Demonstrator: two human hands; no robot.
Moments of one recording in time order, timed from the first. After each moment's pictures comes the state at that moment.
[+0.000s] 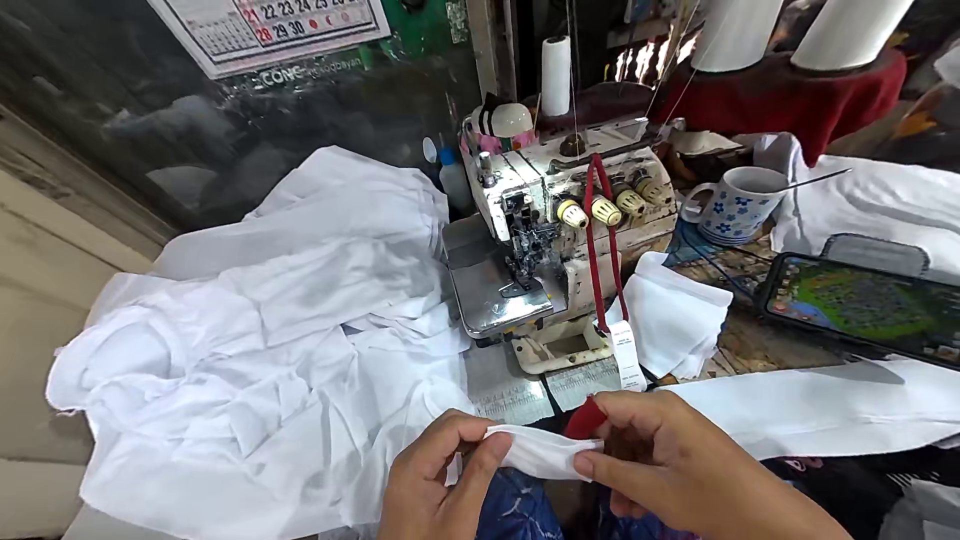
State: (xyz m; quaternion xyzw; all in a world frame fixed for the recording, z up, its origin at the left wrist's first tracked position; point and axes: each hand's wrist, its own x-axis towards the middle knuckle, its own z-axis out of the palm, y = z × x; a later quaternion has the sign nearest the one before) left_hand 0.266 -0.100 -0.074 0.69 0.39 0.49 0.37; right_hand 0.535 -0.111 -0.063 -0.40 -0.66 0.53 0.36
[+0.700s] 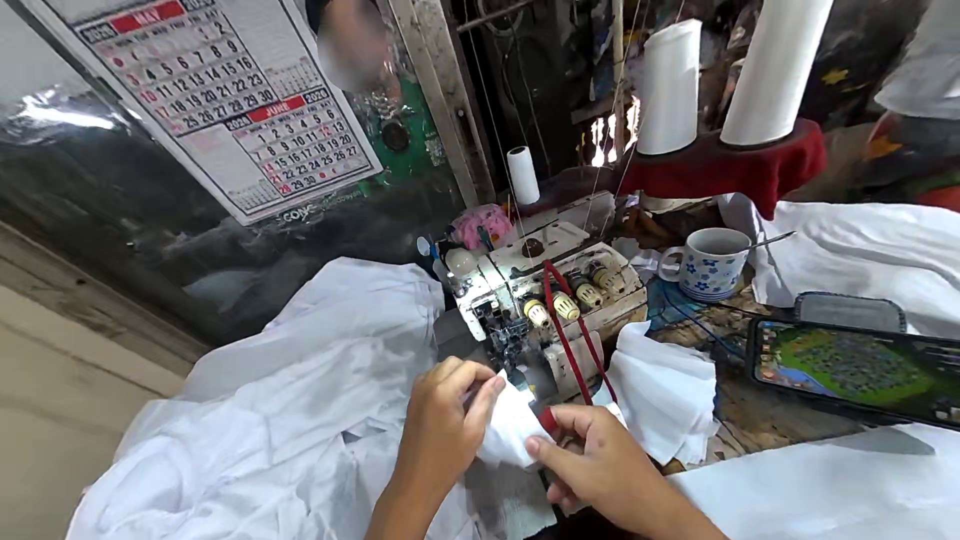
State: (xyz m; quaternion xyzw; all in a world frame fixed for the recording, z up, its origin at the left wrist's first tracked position) left_hand 0.303 0.062 -0.036 0.83 0.45 0.33 0.01; right_hand 0.512 -0.025 -0.078 -0.45 -0.53 0.55 0.46
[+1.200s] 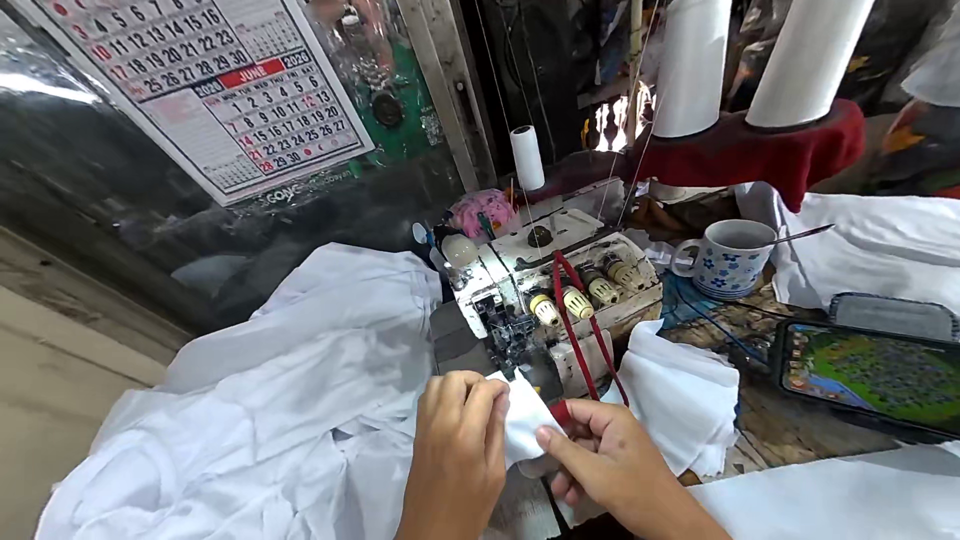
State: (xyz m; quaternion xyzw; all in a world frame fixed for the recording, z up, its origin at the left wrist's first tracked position) left_hand 0.317 0.025 -0.049 0.83 0.44 0.34 -0.06; right_hand 0.515 -0.028 -0.082 -0.44 -0.50 0.55 0.51
